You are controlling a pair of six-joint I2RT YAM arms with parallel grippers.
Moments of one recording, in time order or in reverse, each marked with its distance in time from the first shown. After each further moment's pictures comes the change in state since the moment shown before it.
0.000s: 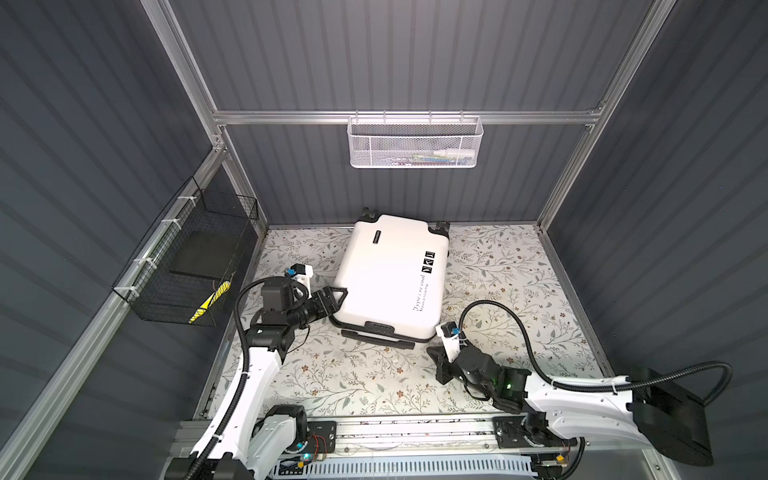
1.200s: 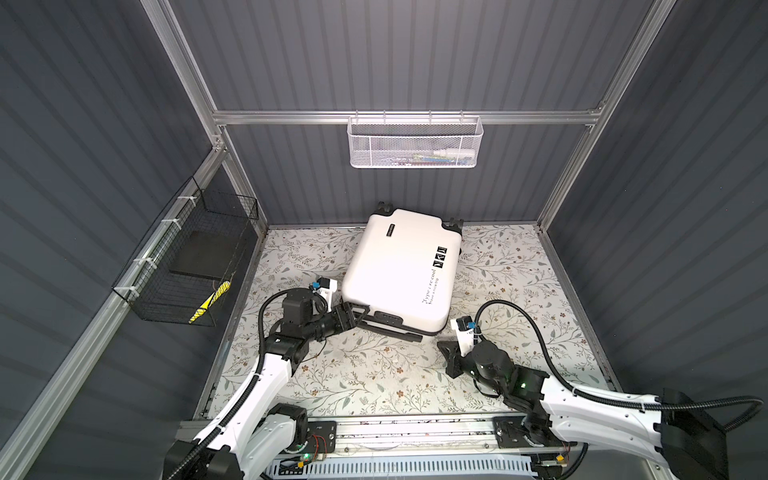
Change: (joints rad) left arm -0.157 0.003 -0.156 0.177 0.088 -0.119; right arm -0.076 -0.192 -0.023 -0.127 -0.040 0.054
